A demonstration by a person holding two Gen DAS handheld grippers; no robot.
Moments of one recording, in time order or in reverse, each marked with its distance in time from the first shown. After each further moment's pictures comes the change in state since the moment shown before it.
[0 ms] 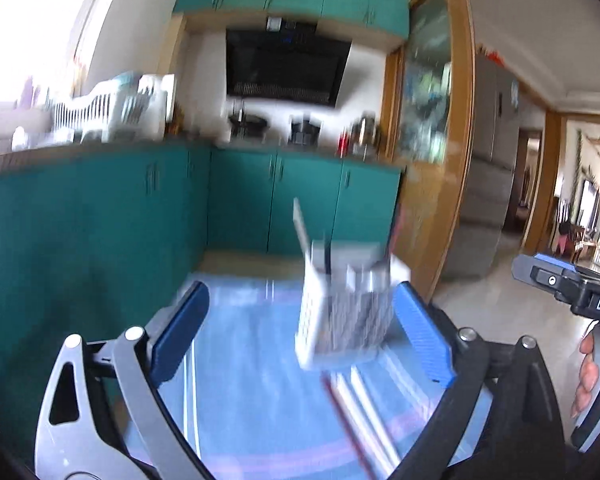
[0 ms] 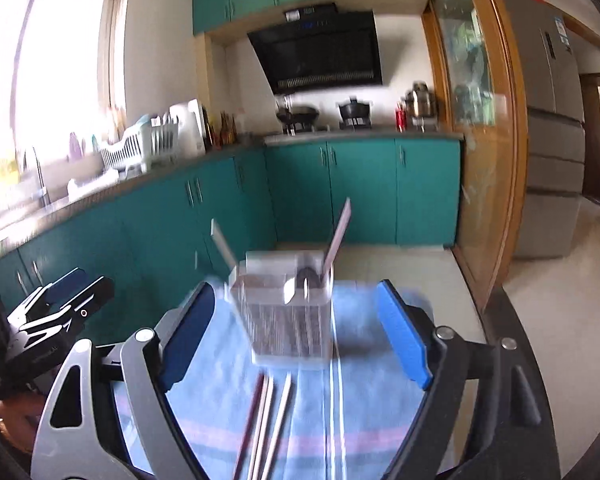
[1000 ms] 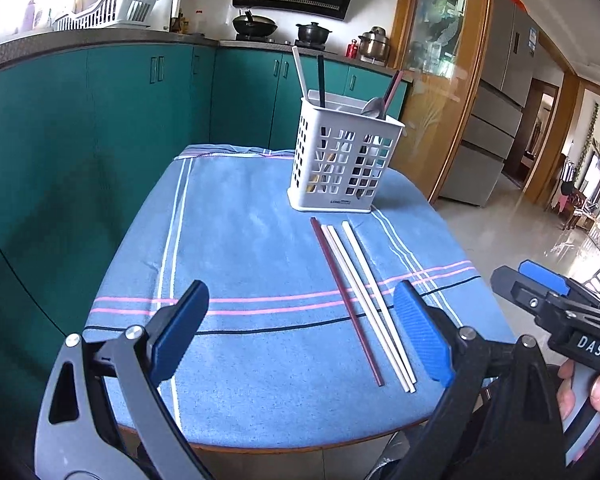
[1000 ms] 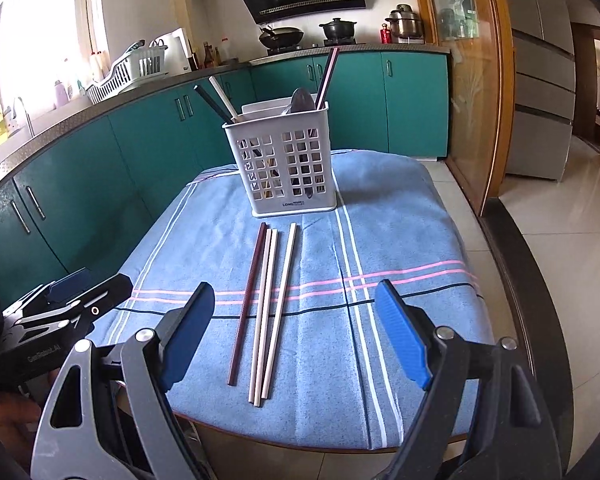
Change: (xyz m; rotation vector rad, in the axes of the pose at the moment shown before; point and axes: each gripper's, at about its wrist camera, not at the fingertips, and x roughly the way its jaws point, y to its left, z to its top) left arm -0.019 -0.011 -0.093 -0.038 0.298 0.010; right arm -0.014 -0.002 -0.113 0.074 0.207 -0.005
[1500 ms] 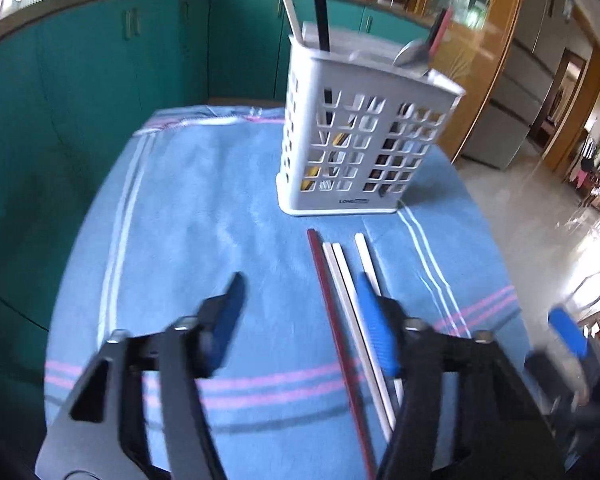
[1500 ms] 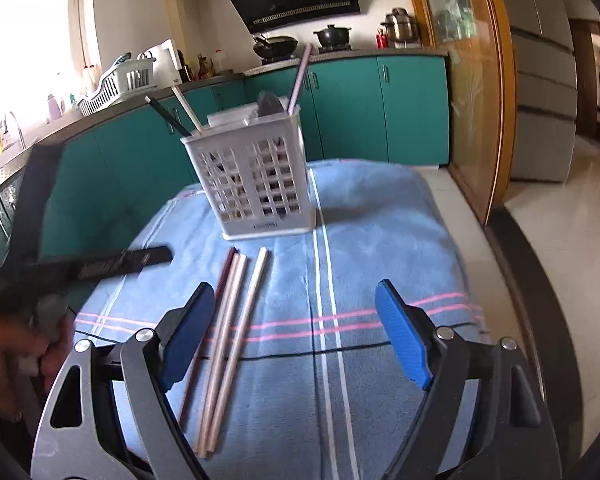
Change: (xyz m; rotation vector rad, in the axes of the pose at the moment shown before) left arm 0.151 -0.023 0.067 -0.011 0.260 0.050; right arm 0.064 -0.048 0.006 0.018 -0.006 0.023
